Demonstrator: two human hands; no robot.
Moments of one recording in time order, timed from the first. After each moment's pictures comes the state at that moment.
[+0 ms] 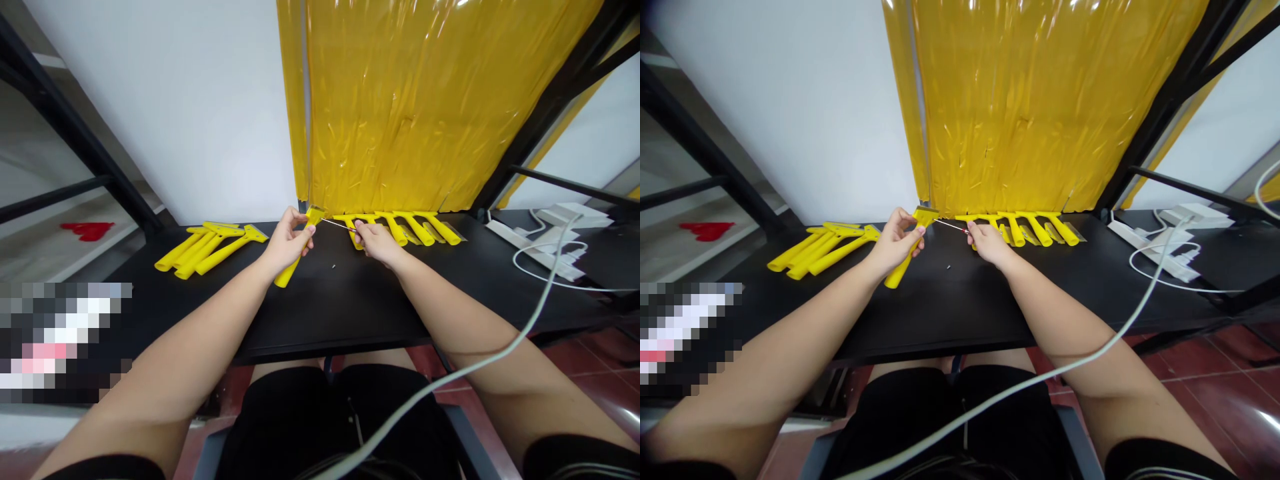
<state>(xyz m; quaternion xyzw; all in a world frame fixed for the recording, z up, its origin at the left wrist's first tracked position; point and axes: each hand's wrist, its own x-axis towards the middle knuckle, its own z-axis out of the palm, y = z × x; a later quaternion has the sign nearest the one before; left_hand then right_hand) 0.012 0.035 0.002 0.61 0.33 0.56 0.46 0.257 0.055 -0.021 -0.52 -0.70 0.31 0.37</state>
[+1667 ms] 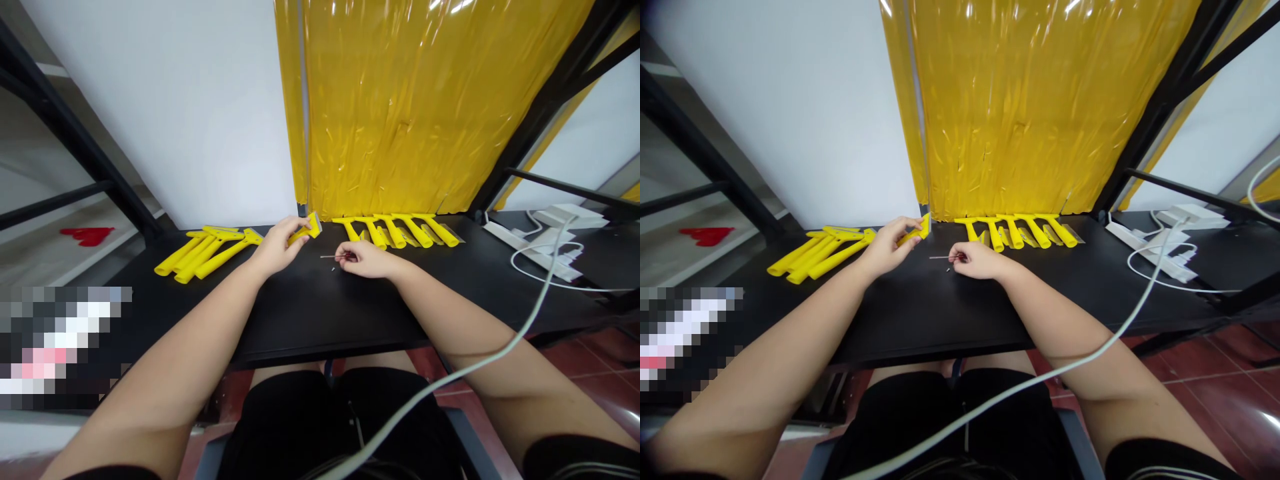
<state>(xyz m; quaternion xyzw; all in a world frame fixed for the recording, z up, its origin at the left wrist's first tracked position) -0.026 0.047 0.003 0.85 0.33 0.41 0.09 0.248 0.037 -0.019 -0.37 -0.85 0.27 0.25</state>
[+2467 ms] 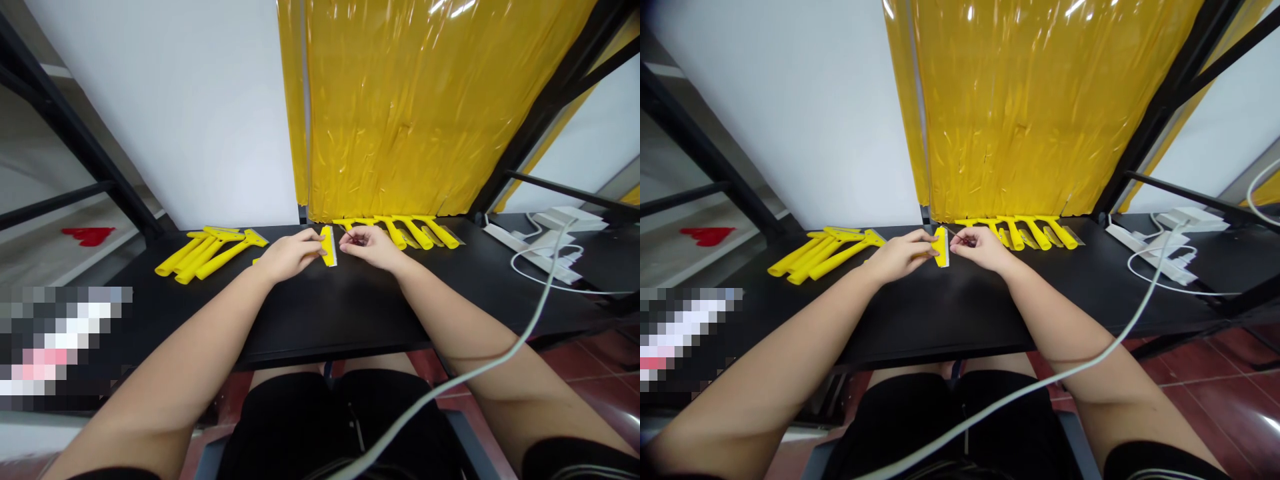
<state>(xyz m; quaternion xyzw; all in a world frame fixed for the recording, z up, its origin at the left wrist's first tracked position) -0.018 0.036 0.003 0.92 0.29 0.24 -0.04 0.248 0.039 -0.009 -0.36 -0.74 0.37 0.42</state>
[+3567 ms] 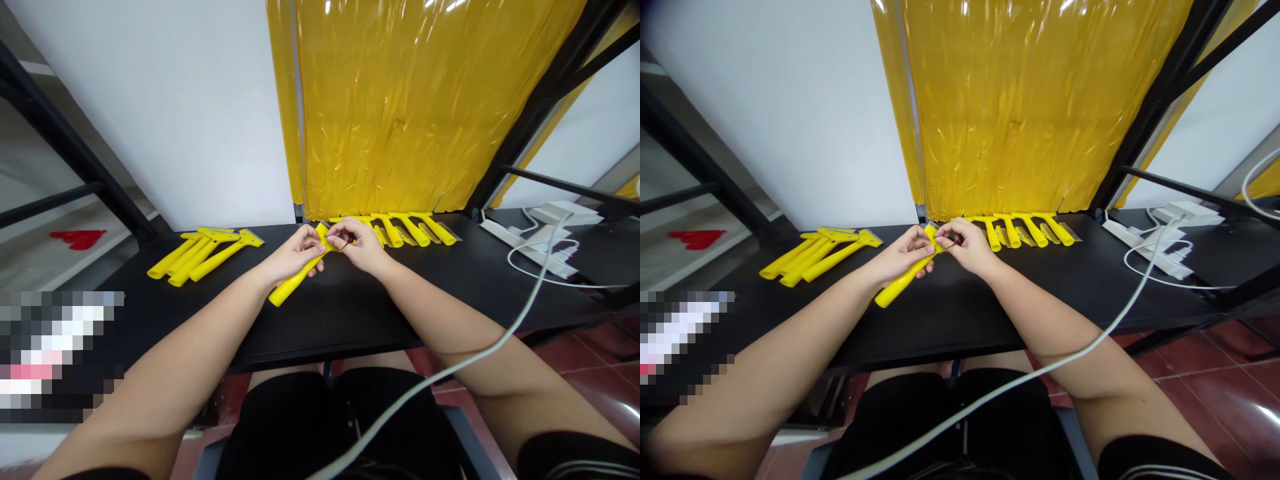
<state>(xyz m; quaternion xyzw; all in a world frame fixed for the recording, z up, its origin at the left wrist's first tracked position) 0.017 0.018 0.003 0.65 0.29 0.38 0.59 0.225 0.031 -0.005 -0.34 -0.77 0.19 0.50</state>
